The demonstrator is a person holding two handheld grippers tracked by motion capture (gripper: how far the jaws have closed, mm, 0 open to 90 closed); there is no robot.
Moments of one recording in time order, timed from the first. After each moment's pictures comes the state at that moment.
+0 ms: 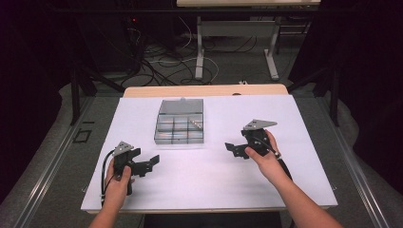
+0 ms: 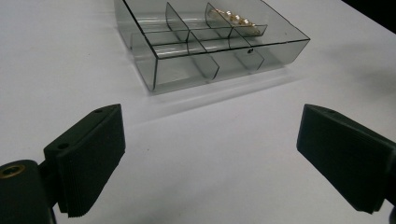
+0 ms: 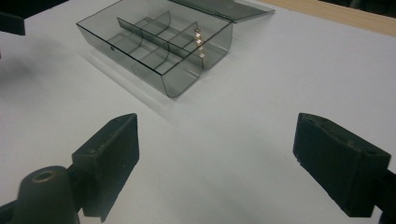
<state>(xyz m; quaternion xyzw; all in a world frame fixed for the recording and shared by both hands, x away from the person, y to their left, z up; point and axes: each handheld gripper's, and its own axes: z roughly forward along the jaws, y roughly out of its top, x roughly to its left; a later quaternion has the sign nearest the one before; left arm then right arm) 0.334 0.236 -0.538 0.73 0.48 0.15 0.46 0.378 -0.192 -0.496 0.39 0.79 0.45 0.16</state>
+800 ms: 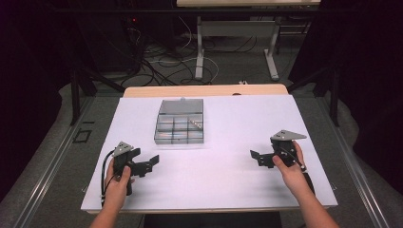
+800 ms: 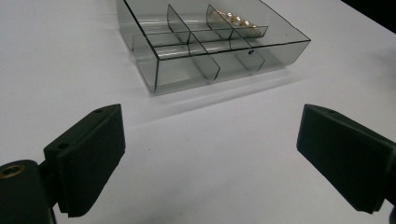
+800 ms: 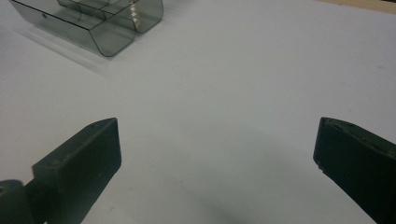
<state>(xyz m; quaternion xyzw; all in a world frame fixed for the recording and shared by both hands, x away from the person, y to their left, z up) 0.333 0.235 -0.539 0.73 0.48 0.15 0.47 0.352 -0.266 -0.519 0.45 0.76 0.43 0.20</state>
